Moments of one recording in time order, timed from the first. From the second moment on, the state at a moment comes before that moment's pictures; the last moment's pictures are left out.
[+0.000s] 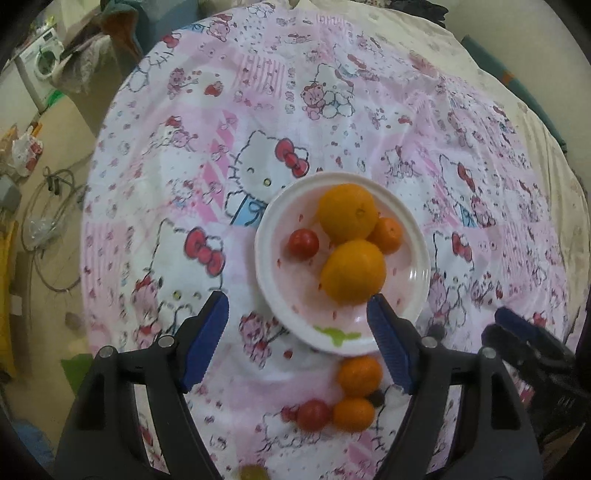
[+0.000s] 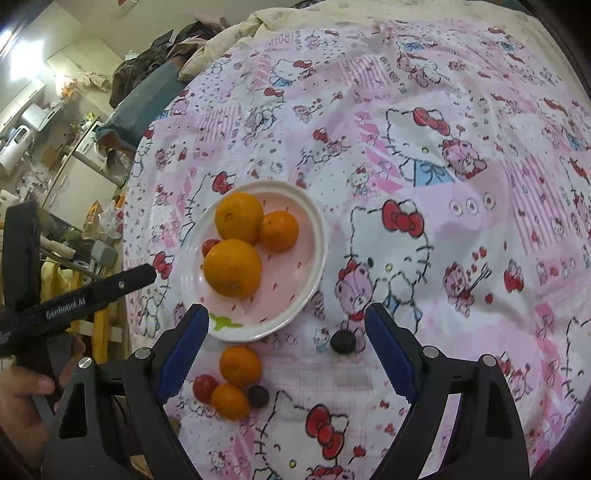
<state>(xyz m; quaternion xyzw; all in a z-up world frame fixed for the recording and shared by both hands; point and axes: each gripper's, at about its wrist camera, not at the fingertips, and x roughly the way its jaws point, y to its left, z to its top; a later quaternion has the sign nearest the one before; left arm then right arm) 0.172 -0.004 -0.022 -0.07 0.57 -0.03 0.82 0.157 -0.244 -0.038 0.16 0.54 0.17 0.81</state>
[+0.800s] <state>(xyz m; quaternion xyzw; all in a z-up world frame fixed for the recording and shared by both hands) 0.081 0.013 -0.026 -0.07 0.55 0.00 0.83 0.107 -0.254 -0.055 0.18 0.57 0.16 0.78</state>
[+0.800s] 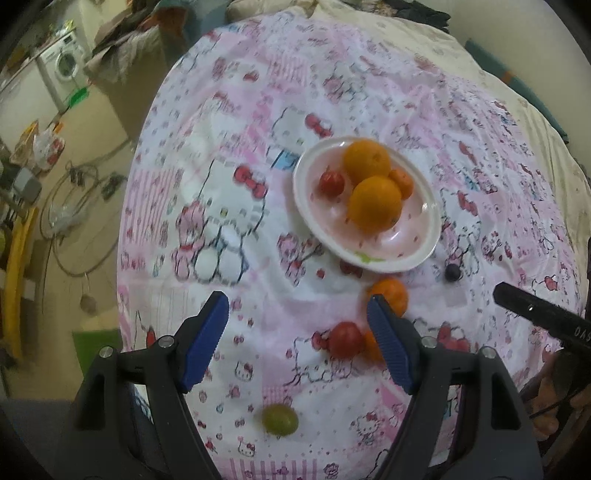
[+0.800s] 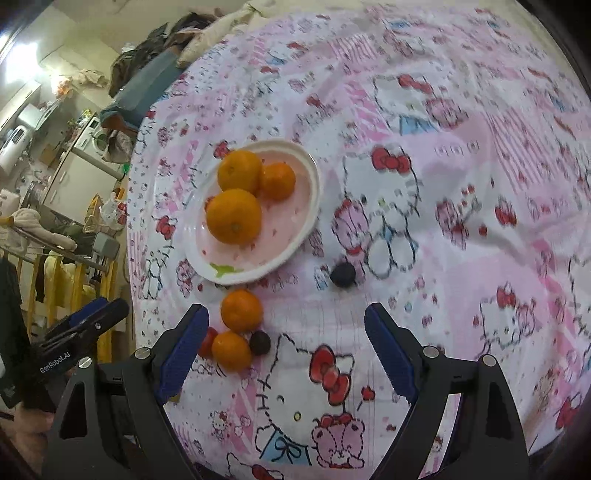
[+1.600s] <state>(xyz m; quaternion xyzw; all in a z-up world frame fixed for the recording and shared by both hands) 0.085 -0.014 -0.103 -0.14 0.64 -0.04 0.75 0.115 -0.259 -0.065 0.22 0.58 0.14 0.77</state>
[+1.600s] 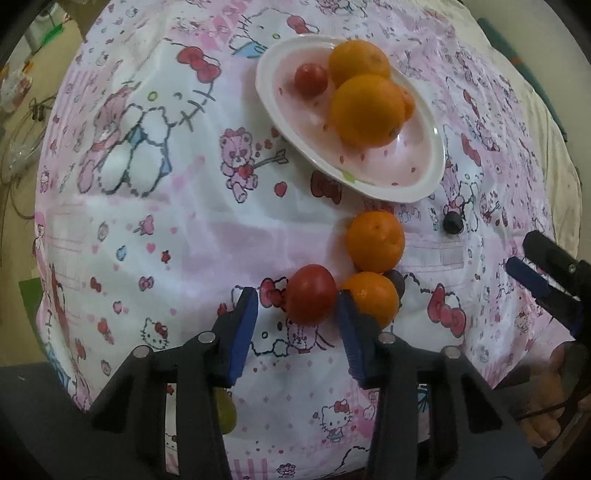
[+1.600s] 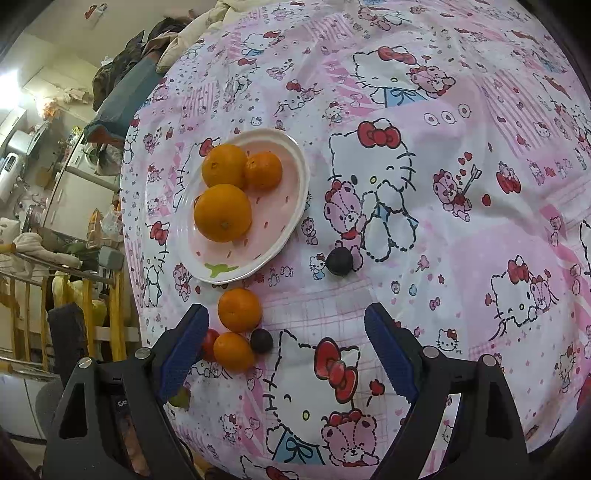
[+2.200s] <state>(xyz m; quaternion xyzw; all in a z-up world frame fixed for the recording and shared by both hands) 0.083 -0.009 -0.087 -0.16 0.63 -0.04 0.76 0.144 -0.269 -0.105 0.22 0.61 0.11 0.75</state>
